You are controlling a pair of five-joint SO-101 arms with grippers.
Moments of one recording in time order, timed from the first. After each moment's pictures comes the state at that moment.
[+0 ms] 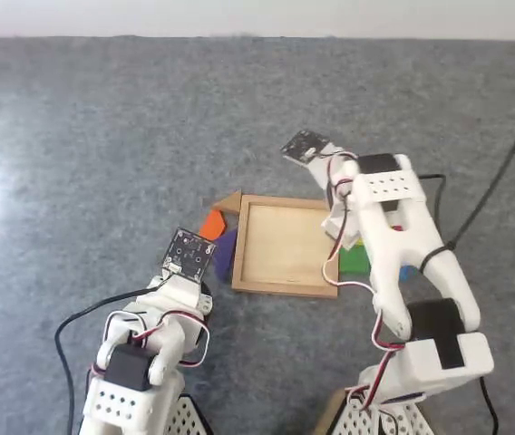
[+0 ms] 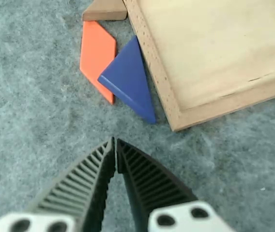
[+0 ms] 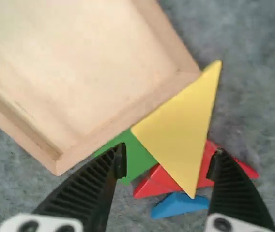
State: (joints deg) left arm 9.3 -102.9 97.2 72.0 -2.9; right arm -12.2 3.3 18.4 70.9 38.1
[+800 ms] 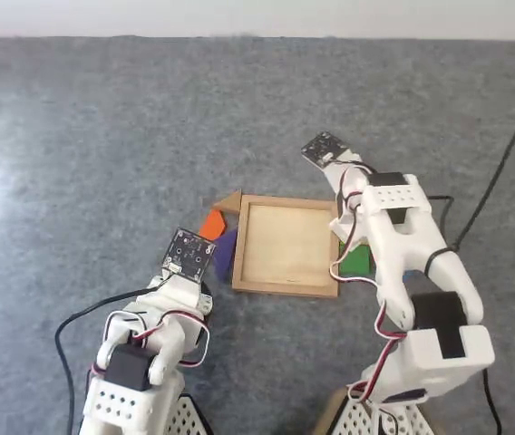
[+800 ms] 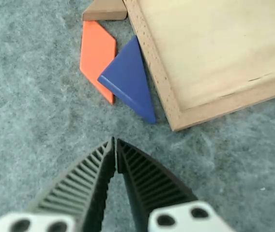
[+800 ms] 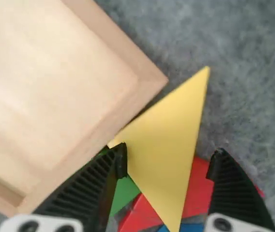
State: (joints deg) left arm 9.3 -102.9 97.2 72.0 -2.9; right arm -10.3 6.6 27.2 53.8 34.5
